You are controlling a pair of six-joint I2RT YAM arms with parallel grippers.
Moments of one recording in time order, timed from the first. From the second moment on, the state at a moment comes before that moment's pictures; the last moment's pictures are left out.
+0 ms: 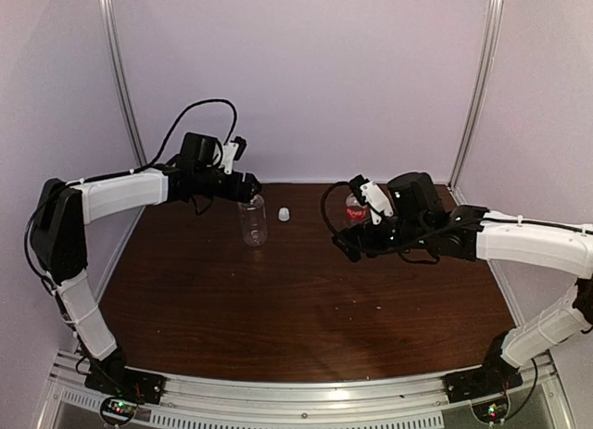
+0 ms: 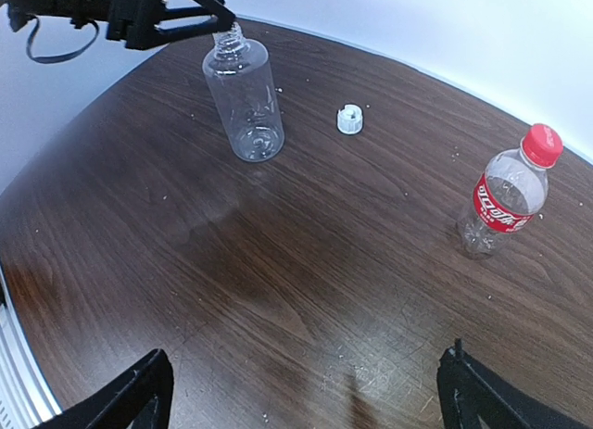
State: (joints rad) left arm -0.47 1.82 1.40 -0.15 0.16 -0.07; right arm 0.82 1.34 0.99 -0.22 0.07 0.18
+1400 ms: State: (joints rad) left arm -0.46 0.79 0.57 -0.03 0.31 -0.35; right arm 0.53 2.03 1.70 -0.35 0.21 0.18
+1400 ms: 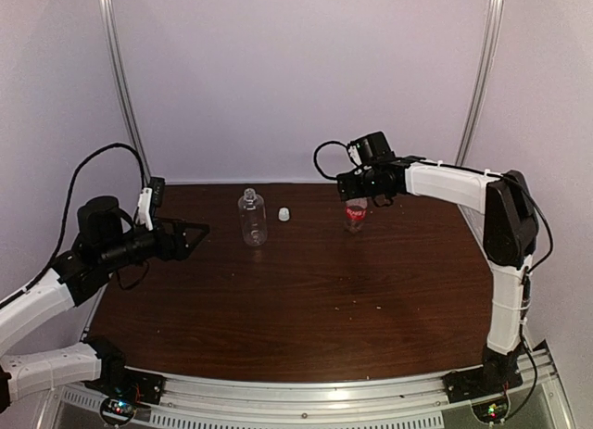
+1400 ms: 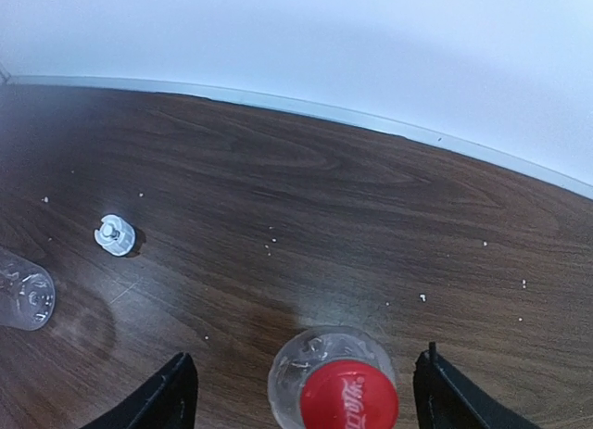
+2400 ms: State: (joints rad) left arm -0.46 0.77 0.56 -0.03 0.30 -0.38; right arm 0.43 2.05 1.70 -0.32 0.03 0.20
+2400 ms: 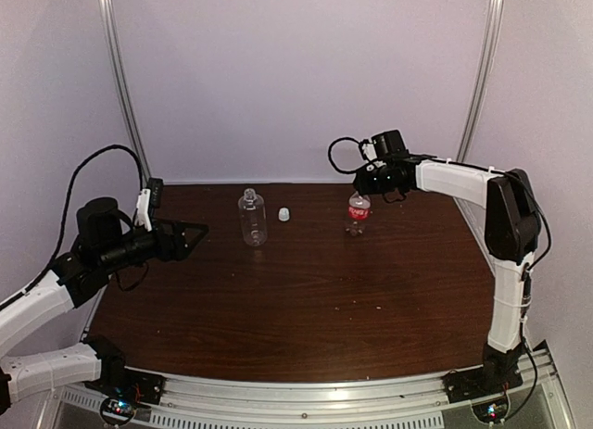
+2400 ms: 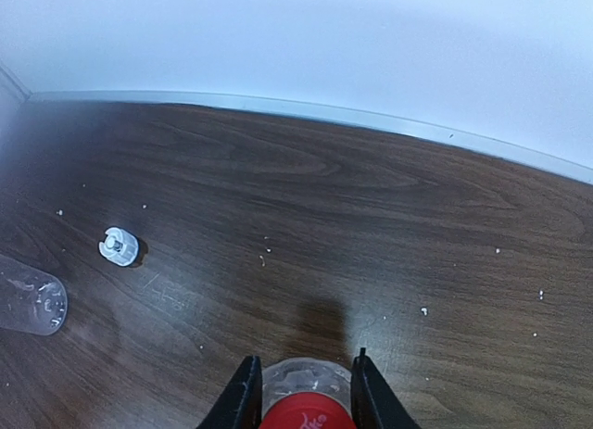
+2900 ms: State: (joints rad) left arm -0.46 0.72 0.56 -0.03 0.33 -0.40; right arm 0.44 1.82 1.56 -0.39 -0.12 0.13
